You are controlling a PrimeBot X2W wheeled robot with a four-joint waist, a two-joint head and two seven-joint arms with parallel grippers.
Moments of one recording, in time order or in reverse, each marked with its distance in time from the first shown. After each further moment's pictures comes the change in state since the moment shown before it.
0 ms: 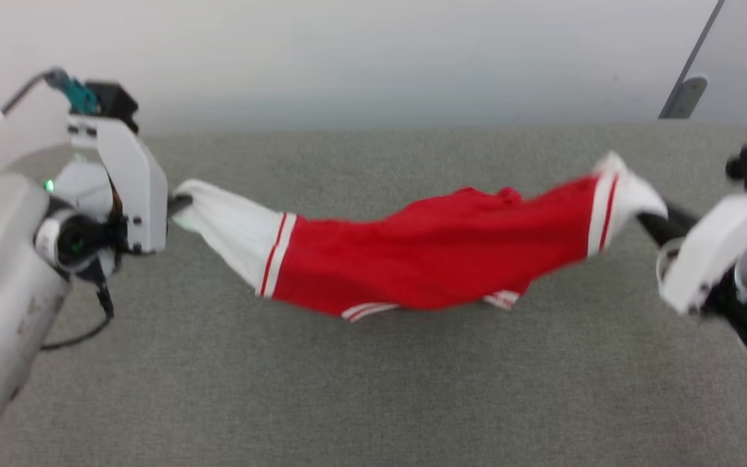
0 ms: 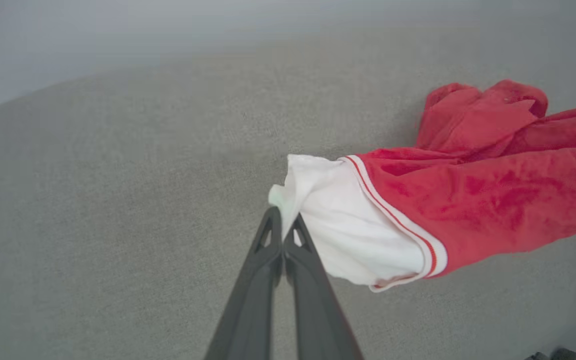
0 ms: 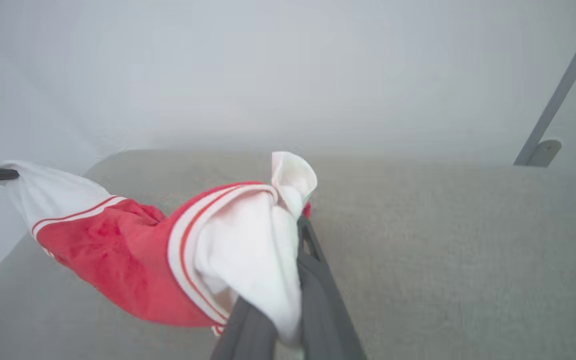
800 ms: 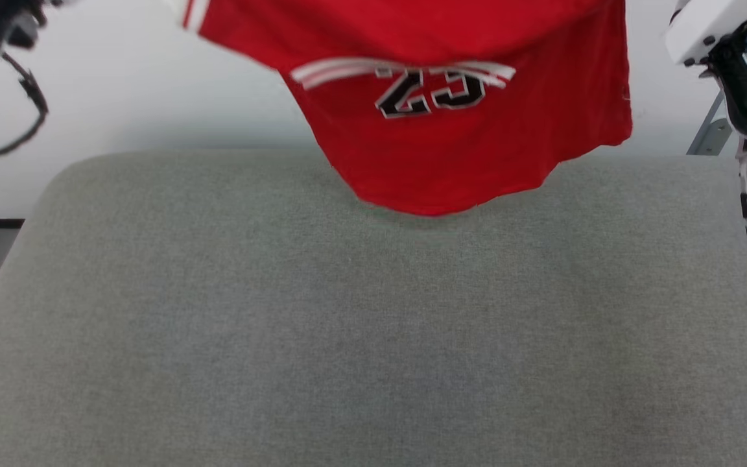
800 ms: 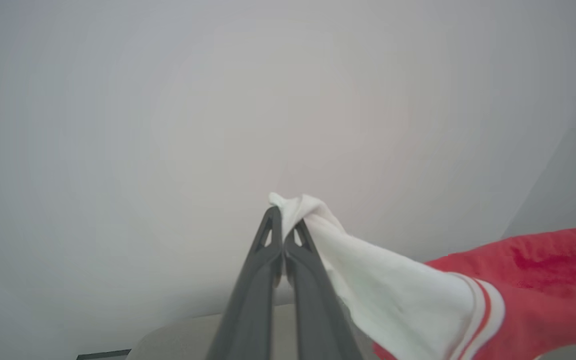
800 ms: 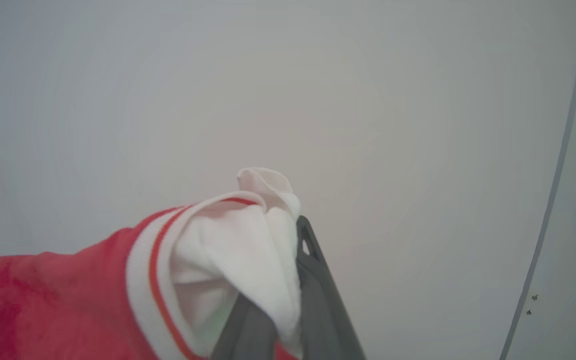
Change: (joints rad) left arm -0.447 -0.090 0.082 0.229 0.149 0.023 -0.331; right arm -0.655 0.152 -0.044 0.560 -0.300 0.000 -0.427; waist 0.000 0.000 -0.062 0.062
